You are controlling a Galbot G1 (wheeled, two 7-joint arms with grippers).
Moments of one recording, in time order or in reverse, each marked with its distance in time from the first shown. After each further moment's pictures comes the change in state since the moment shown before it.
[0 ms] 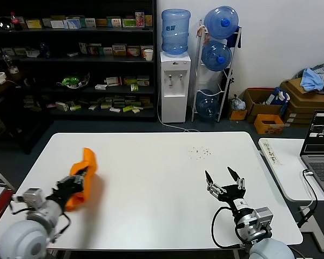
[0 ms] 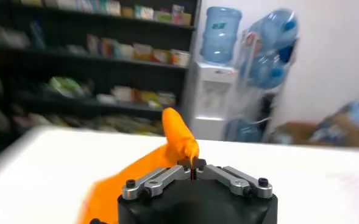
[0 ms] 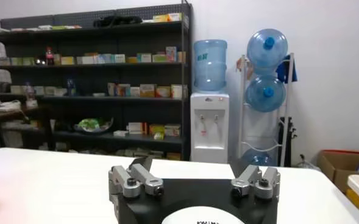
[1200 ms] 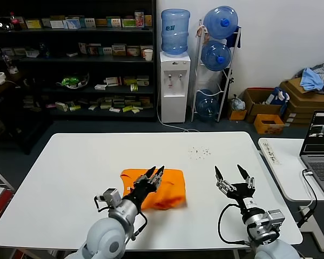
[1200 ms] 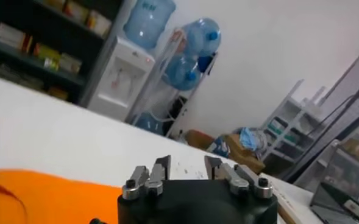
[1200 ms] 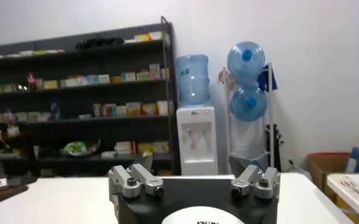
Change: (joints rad) left arm -0.260 -0.262 0.487 0.134 0.112 -0.165 0.022; right arm -0.037 0.061 0.094 -0.053 0.019 0.142 -0.094
